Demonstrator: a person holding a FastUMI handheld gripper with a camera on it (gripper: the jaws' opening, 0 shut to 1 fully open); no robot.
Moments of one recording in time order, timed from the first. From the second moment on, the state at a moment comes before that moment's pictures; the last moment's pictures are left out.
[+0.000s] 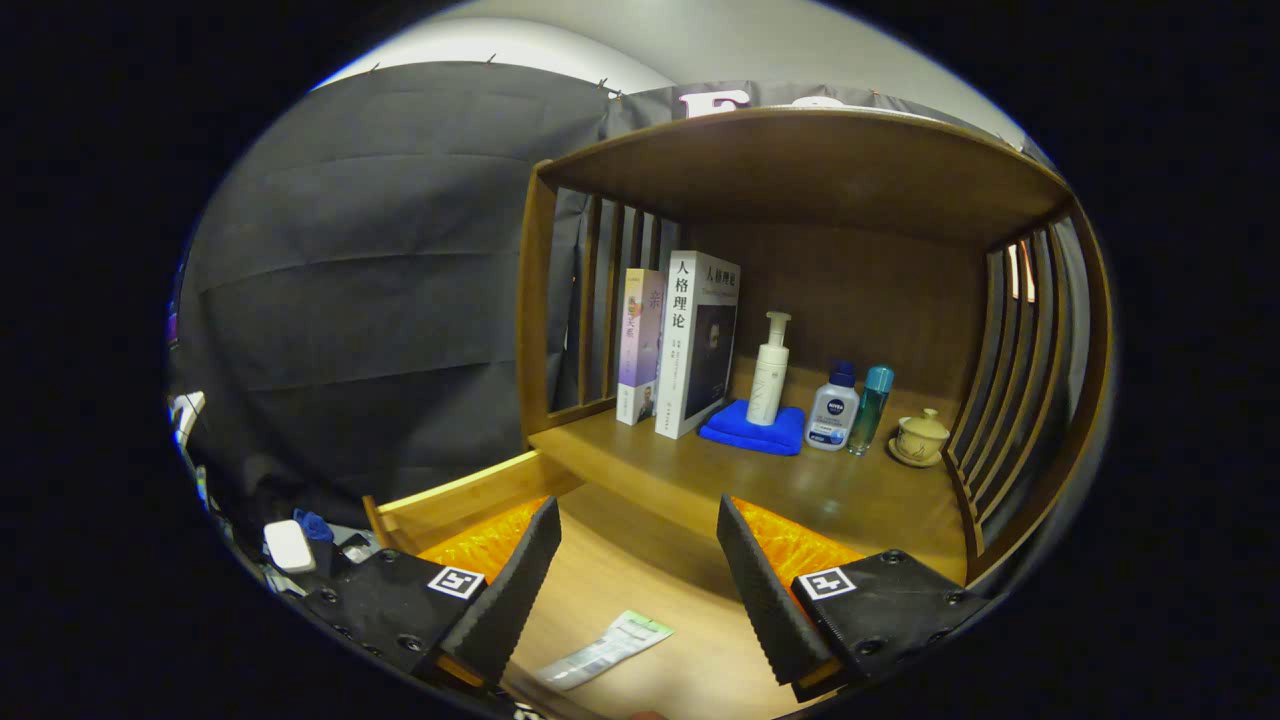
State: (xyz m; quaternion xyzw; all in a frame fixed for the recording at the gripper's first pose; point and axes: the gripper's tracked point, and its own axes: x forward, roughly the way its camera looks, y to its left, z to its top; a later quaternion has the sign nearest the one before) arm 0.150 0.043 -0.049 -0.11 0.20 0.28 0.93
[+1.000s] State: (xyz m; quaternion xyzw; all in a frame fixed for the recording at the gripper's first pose) arm 0.103 0.026 -0.222 -0.16 0.55 0.27 0.77
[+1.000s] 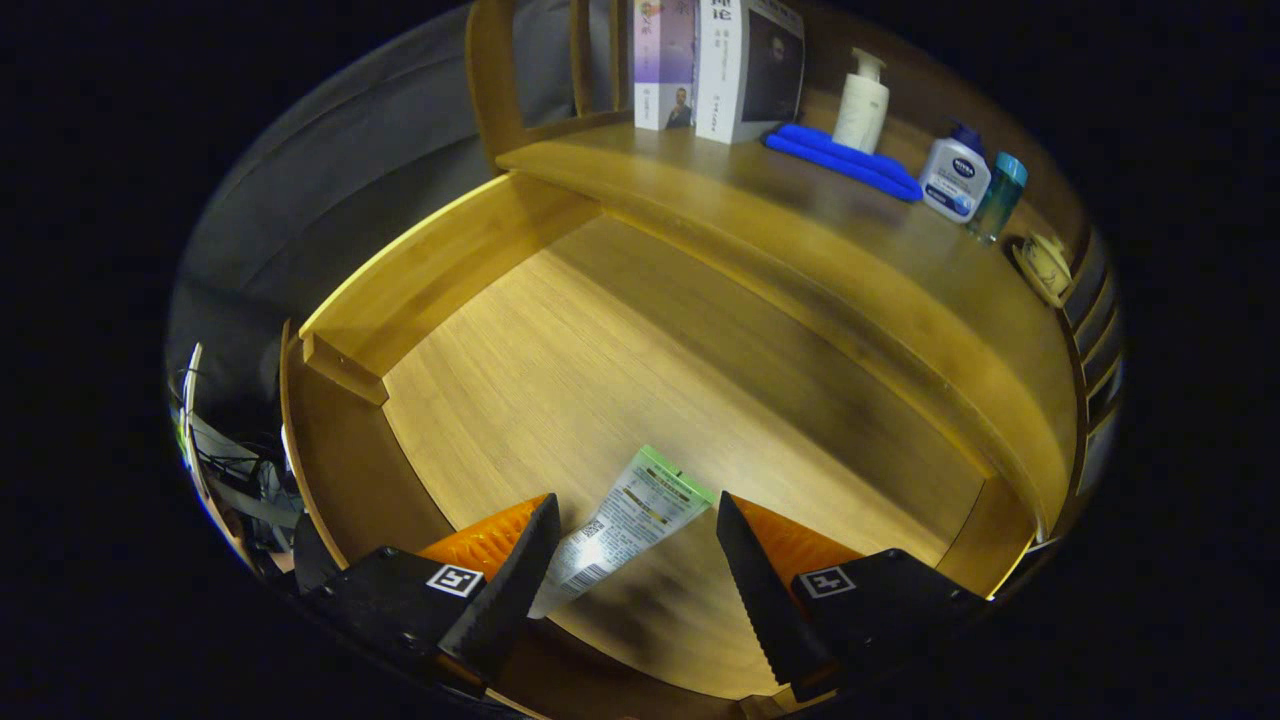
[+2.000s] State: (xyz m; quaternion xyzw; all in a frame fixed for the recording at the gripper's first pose) arm 0.084 0.026 -0.246 -0.17 0.62 0.27 0.71
